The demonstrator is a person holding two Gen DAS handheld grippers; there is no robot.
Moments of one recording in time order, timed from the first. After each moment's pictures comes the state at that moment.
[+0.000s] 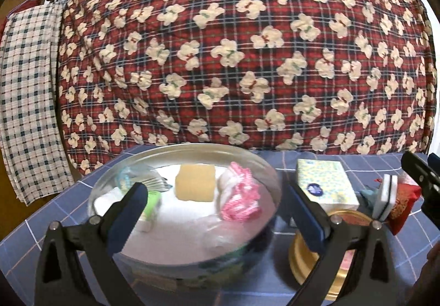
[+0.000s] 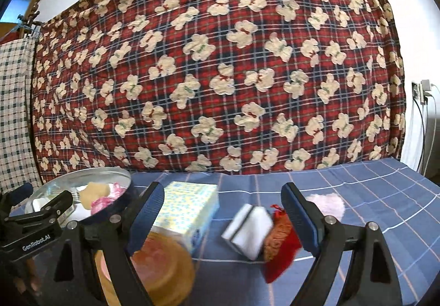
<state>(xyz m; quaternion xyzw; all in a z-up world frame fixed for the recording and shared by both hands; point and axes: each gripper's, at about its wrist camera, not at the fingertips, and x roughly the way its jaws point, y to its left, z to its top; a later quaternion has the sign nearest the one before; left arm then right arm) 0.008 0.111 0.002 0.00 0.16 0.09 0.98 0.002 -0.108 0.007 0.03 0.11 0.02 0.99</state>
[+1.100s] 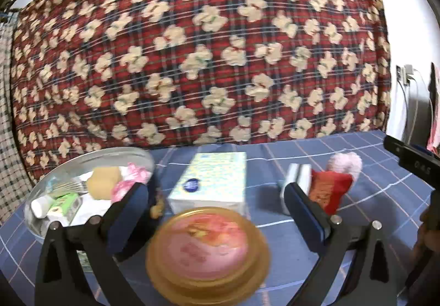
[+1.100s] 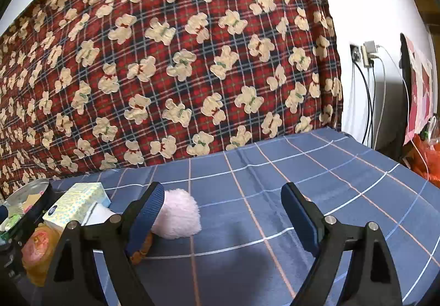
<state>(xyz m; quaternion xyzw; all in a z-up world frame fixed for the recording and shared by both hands) 0.005 -0.021 0.002 0.04 0.17 -0.03 0.98 0.006 -0.273 -0.001 0.09 0.17 -0.10 0.98</state>
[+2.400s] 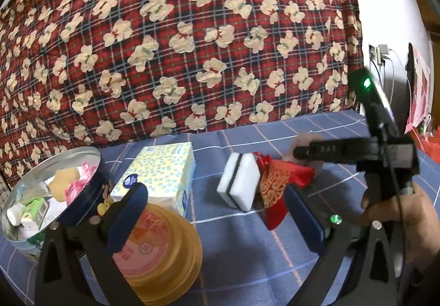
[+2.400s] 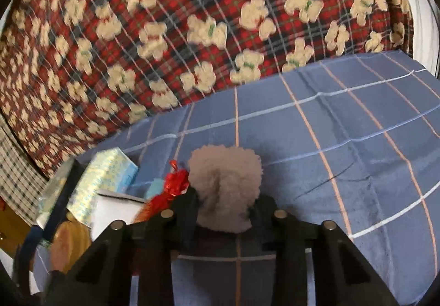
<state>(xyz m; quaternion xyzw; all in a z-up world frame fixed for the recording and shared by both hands) 0.010 -0.073 -0.005 0.07 0.21 -0.10 0.97 0.100 -0.281 -0.037 0.19 0.34 0.06 0.92</state>
